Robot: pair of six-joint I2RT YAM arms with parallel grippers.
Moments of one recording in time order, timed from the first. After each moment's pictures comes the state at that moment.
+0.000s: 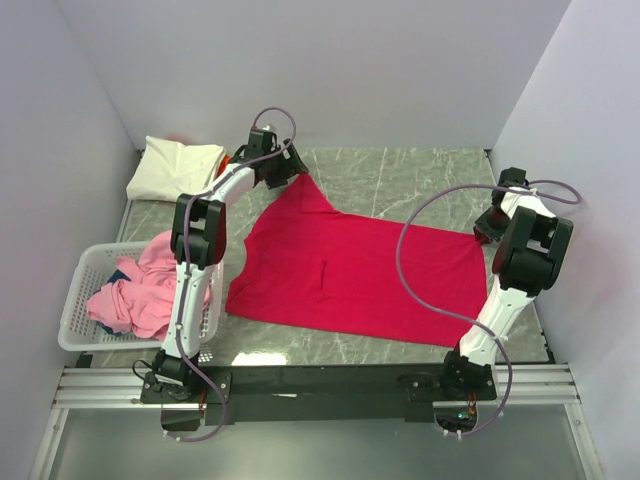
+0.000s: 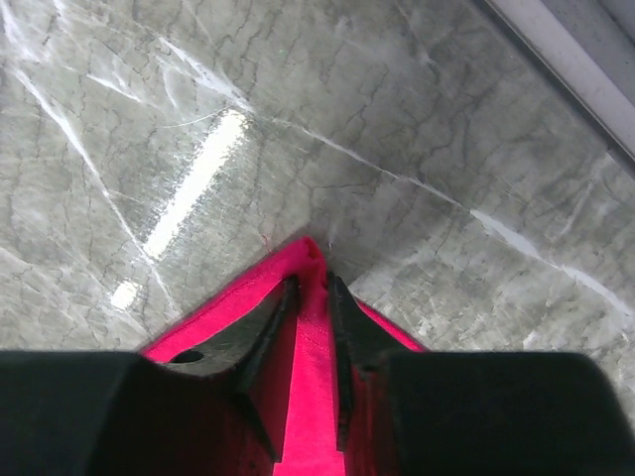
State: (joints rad) left arm -0.28 2.48 2.10 -0.29 0.25 -0.68; right arm -0.37 2.04 1.46 -0.66 0.14 0.52
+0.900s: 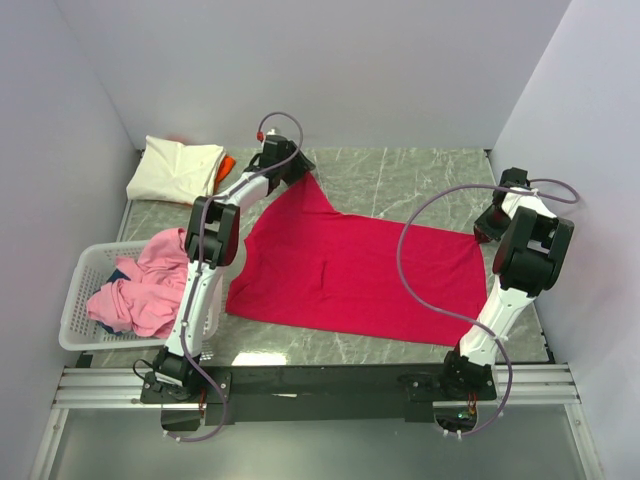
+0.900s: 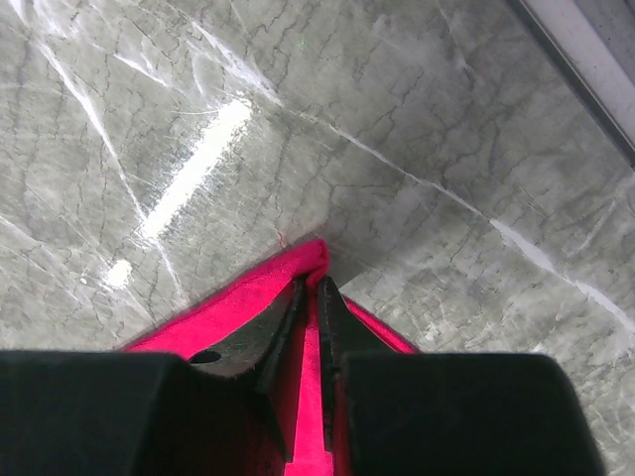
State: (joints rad) left arm -0.33 2.61 2.16 -0.07 0.12 -0.89; right arm -0.38 2.04 1.45 -0.65 0.08 0.46
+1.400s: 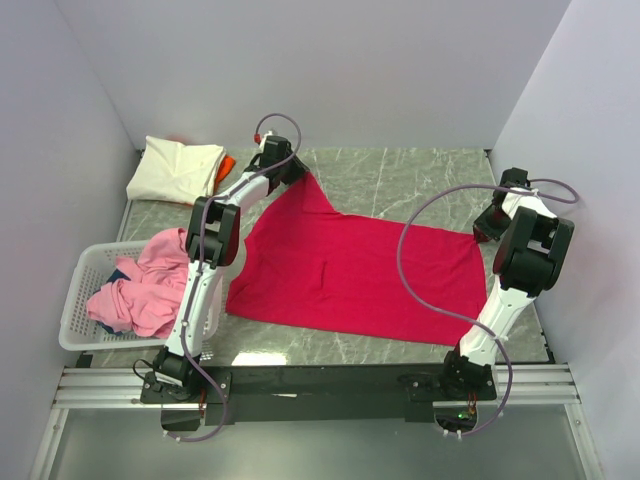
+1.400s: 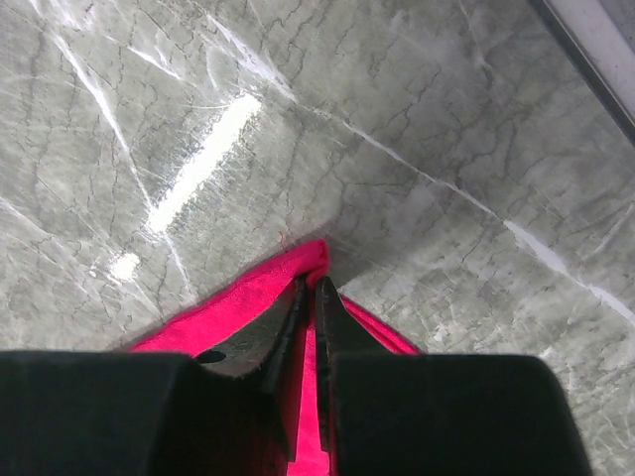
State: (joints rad) left arm -0.33 2.62 2.18 -0.11 0.06 -0.92; right arm -0.38 2.04 1.45 -0.65 0.06 0.45
